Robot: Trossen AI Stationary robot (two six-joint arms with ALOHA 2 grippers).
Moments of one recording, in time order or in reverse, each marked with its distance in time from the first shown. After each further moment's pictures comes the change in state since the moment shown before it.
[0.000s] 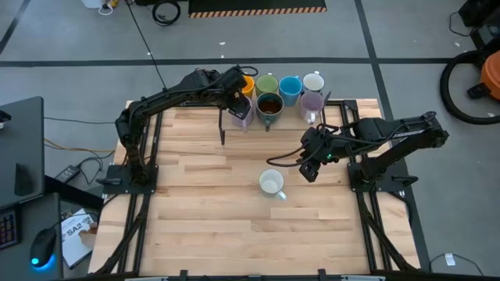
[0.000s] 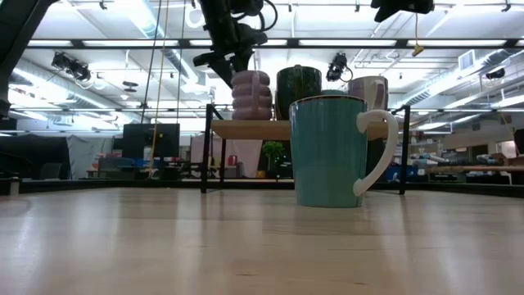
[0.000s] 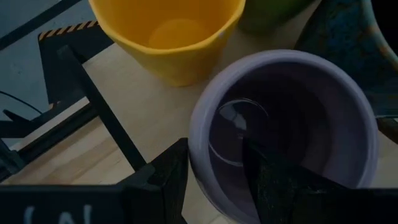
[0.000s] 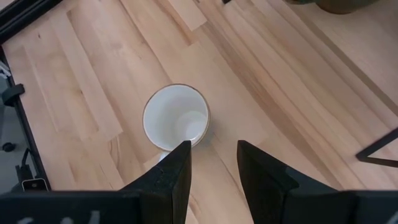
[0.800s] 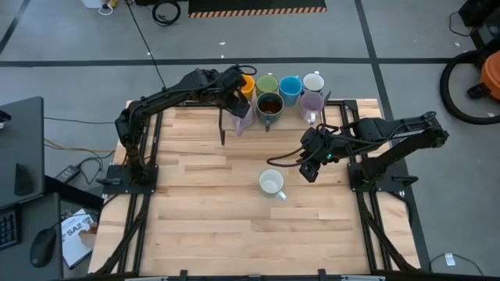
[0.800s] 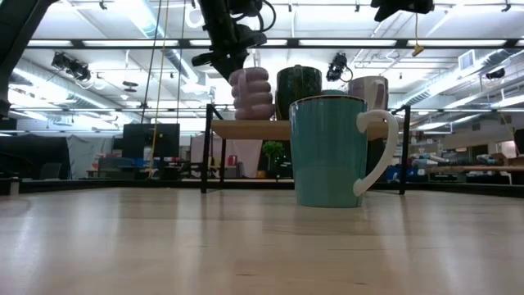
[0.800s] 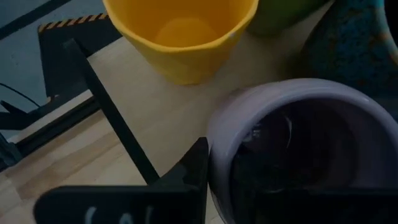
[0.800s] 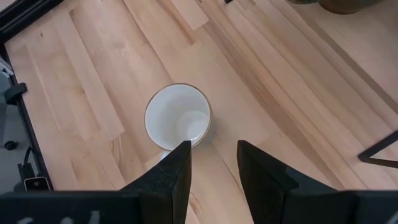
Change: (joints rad) left arm 0.000 -0.002 0.000 -0.005 0.007 -0.036; right arm 0.000 0.000 0.000 0.004 -0.006 -0.004
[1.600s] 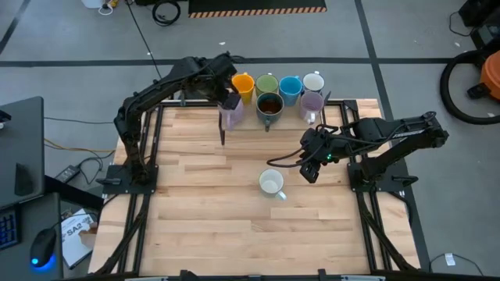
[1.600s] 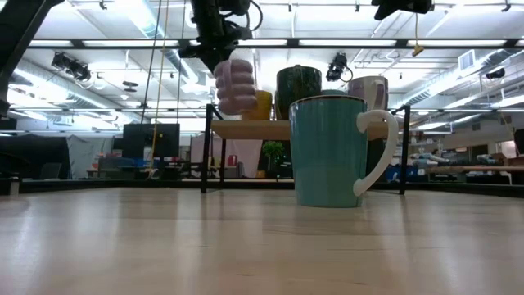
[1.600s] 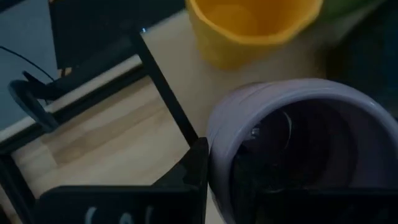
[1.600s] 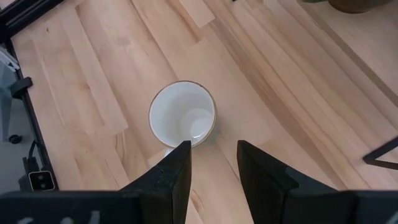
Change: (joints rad) left arm 0.083 0.006 0.130 -0.196 0.048 0.002; right arm 0.000 0.000 0.000 0.007 -0.020 -0.019
